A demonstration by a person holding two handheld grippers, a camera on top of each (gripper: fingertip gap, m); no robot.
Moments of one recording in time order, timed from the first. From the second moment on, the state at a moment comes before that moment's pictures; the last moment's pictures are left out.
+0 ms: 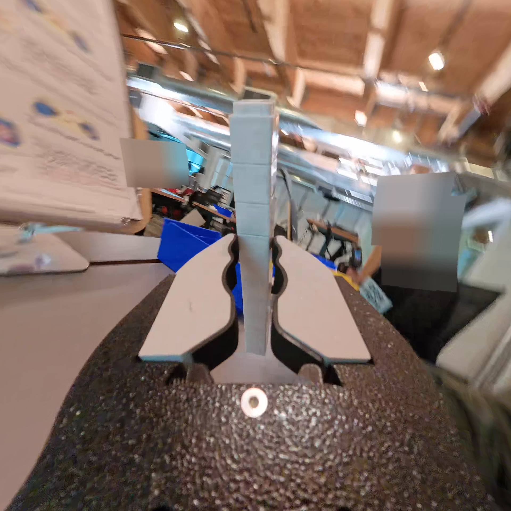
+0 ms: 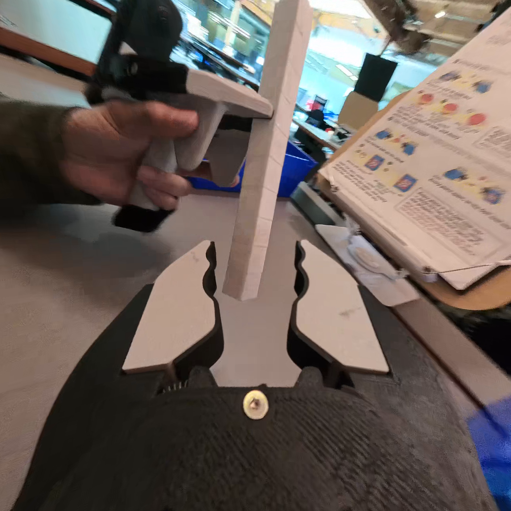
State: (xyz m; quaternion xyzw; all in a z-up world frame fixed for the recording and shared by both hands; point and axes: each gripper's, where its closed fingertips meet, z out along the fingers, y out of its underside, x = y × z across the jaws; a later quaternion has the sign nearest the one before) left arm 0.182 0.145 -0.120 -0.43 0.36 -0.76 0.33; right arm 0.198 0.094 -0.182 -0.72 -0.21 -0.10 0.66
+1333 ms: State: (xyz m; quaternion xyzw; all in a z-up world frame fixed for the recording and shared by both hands) left arm 0.166 0.125 -0.151 -0.37 0.60 -0.66 0.27; right arm 0.189 0.089 -0.175 -0.70 -0.12 0.15 0.69
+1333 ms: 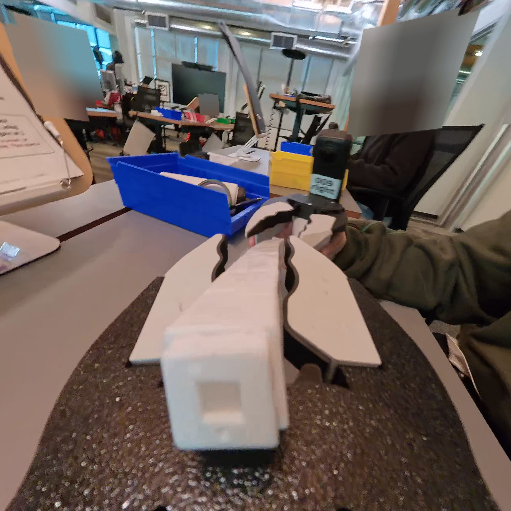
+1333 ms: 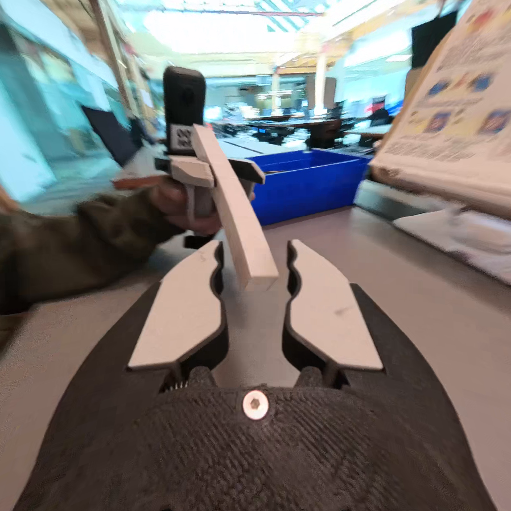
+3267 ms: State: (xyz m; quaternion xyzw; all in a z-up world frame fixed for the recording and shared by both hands) left arm 0.133 0.116 -0.104 -0.18 0.53 -0.73 0.40; right arm 0.189 0.071 -0.127 -0.43 0.11 0.70 0.56
